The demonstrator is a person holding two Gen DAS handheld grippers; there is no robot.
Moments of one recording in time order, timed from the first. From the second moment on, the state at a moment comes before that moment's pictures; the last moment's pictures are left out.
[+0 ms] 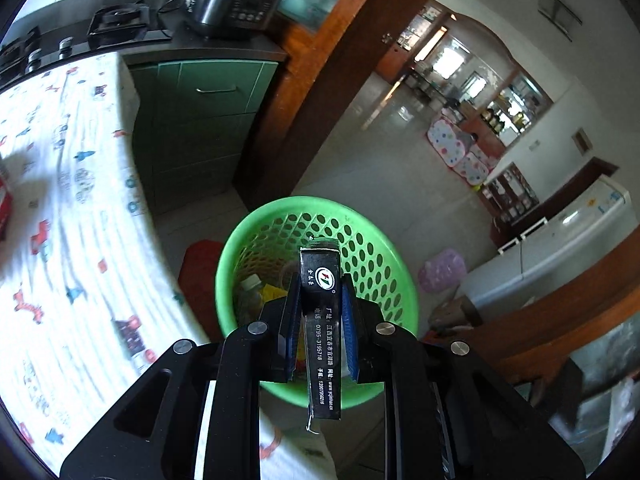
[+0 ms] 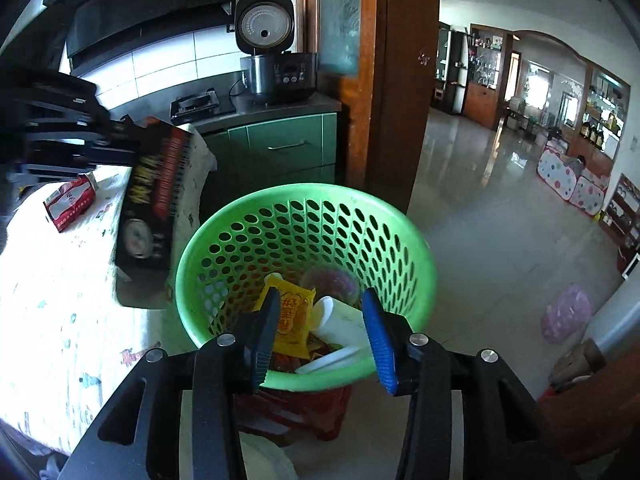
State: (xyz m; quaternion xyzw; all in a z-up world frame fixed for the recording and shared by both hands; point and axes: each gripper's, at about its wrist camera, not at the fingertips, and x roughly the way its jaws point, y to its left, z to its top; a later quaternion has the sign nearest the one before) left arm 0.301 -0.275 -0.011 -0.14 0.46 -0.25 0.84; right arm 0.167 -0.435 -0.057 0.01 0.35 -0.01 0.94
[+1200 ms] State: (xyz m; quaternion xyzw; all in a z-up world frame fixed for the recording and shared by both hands) left arm 0.252 -0.143 0.000 -0.02 0.38 -0.12 0.91; right arm 0.154 -0.371 -0.036 -0.01 0.34 0.04 0.94
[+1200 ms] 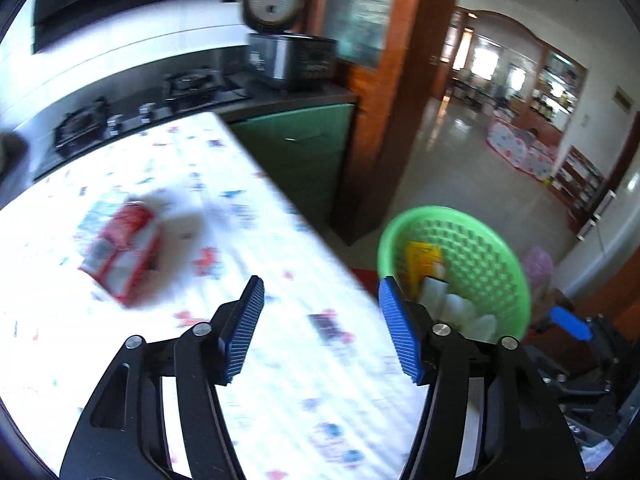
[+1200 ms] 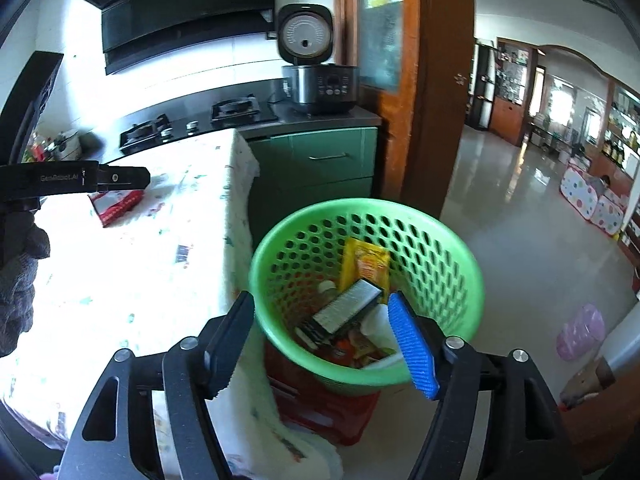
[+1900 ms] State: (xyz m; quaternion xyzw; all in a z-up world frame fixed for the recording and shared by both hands) left arm 0.328 0.009 -0.032 -0.01 0.41 -0.04 0.91; right arm 0.200 -0.285 -0.039 -0.05 0.36 0.10 0.93
